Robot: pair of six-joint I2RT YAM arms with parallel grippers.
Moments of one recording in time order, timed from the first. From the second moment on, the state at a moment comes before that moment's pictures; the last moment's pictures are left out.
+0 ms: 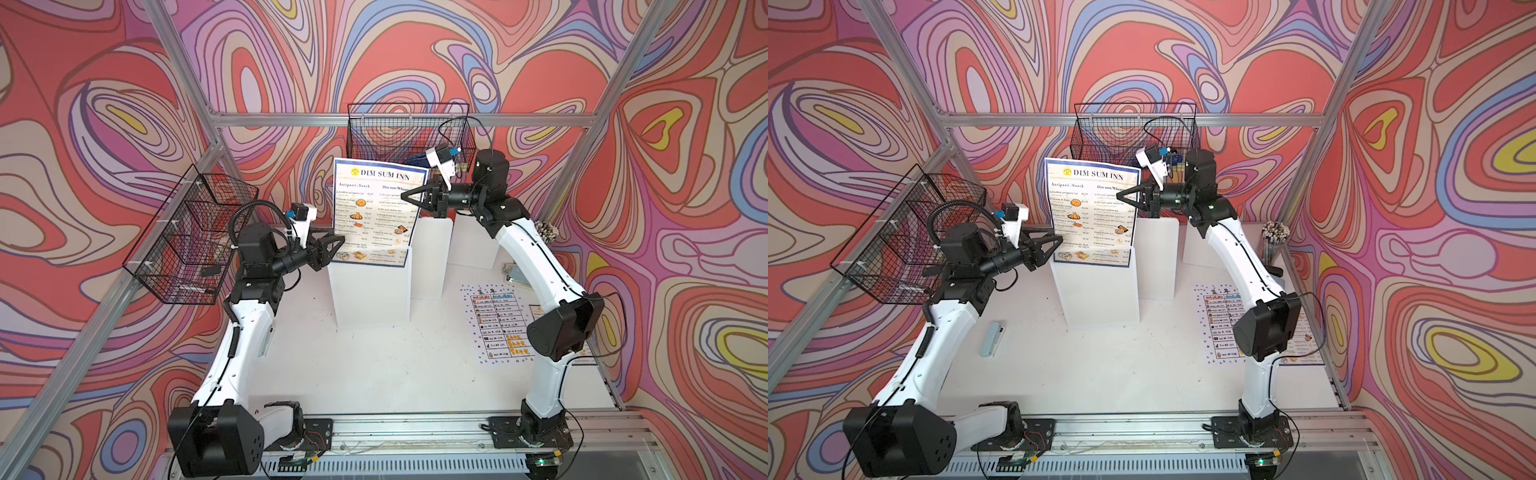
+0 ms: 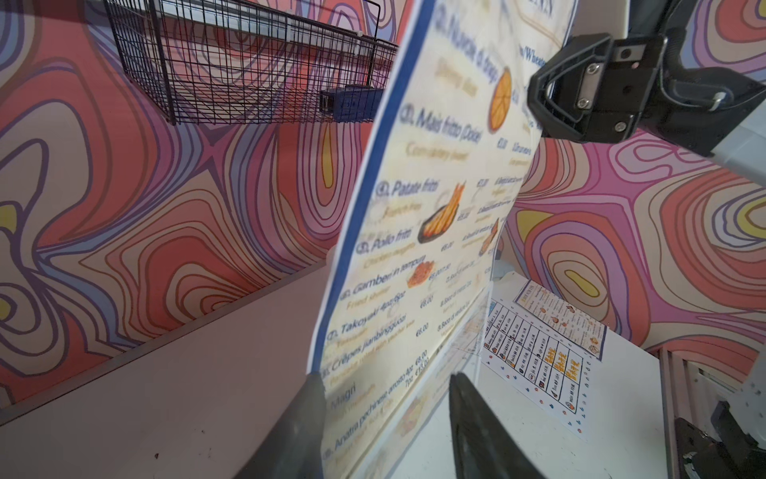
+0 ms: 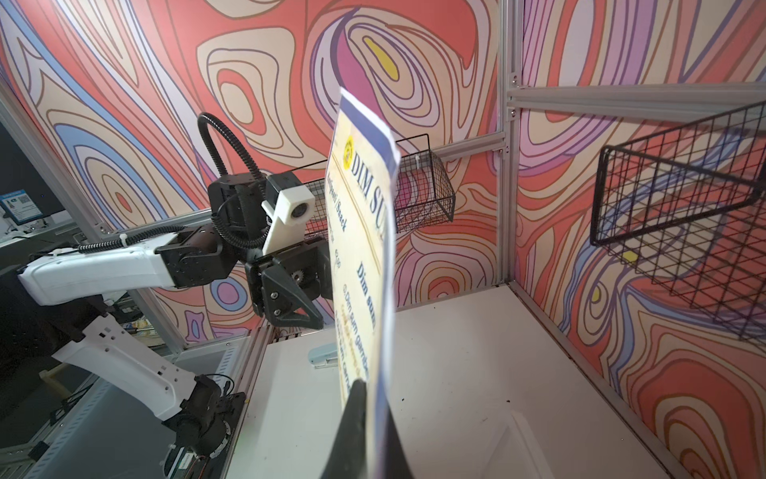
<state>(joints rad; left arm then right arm) 0.04 1.22 1.12 -0.06 0.88 -0.06 0.35 1.96 2.15 -0.26 -1.15 0.10</state>
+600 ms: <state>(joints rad) 0.09 1.22 1.11 0.04 0.93 -0.14 0.38 1.97 2.12 -0.28 -1.13 0.07</state>
